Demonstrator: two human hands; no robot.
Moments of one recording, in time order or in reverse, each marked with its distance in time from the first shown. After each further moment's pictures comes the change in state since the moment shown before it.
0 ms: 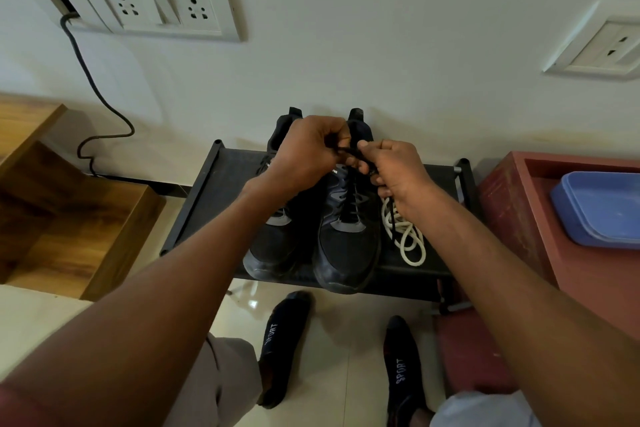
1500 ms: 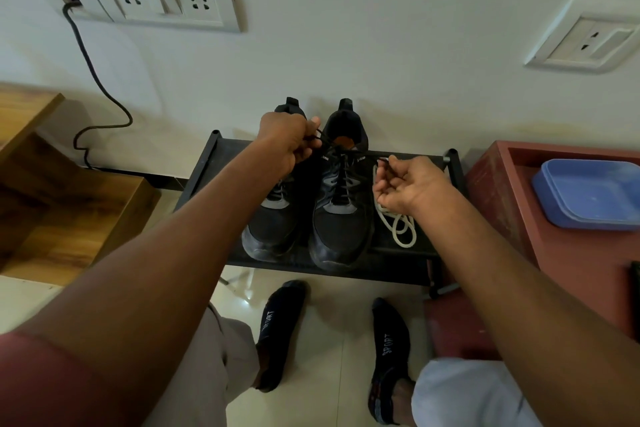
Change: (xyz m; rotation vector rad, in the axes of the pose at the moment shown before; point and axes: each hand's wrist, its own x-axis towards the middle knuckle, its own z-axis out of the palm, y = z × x) left_hand 0.000 0.019 -0.015 -0.573 0.264 -0.825; right_hand -0.029 0.007 -0.021 0.785 0.153 0.557
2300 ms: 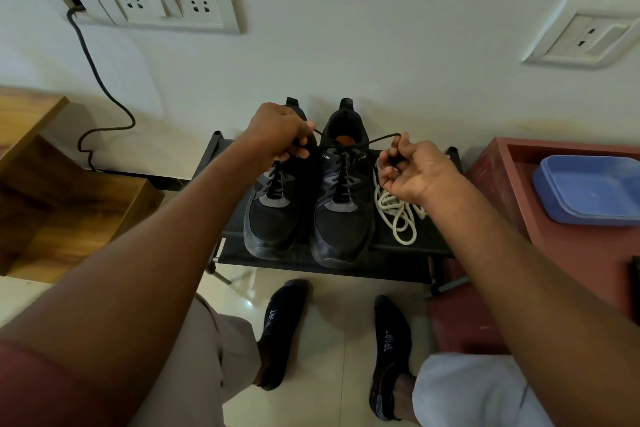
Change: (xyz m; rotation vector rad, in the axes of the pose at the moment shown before) left_hand 0.004 0.000 -0.029 0.391 -0.155 0.244; right_hand -0.004 -0.015 0.000 -0.050 -0.100 -0.131
